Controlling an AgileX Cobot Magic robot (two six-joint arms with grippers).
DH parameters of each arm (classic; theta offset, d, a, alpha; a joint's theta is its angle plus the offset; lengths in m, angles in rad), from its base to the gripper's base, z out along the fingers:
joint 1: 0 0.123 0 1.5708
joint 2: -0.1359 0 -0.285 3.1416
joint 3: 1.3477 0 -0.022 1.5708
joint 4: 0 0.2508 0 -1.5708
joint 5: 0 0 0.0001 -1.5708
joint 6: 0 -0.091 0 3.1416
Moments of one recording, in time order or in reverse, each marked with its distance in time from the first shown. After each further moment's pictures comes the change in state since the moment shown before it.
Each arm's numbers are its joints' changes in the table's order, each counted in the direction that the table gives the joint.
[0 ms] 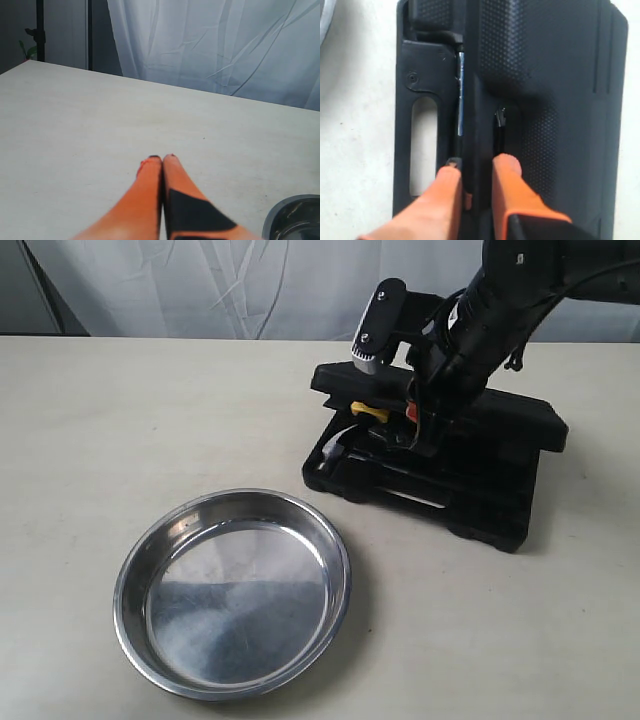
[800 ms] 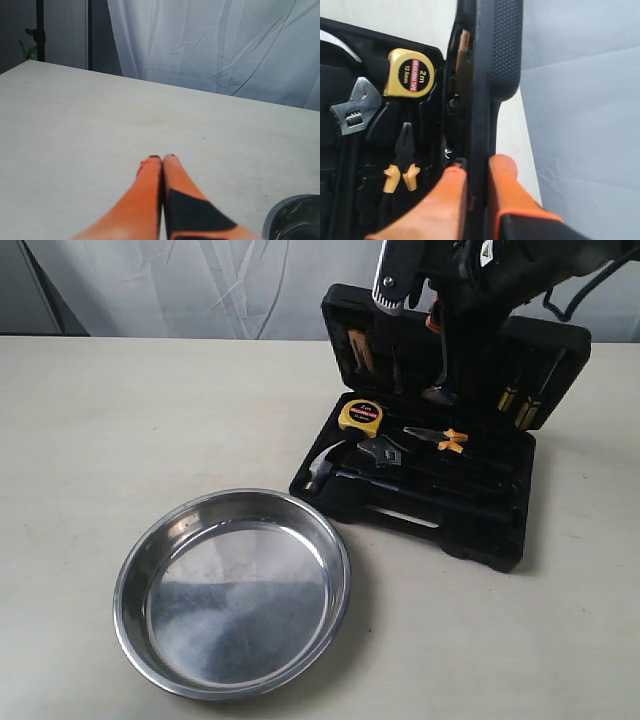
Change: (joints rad) left arm 0.000 0.000 0.000 0.000 0.000 0.000; right arm -0.002 0.111 0.002 -0.238 -0.210 -0.009
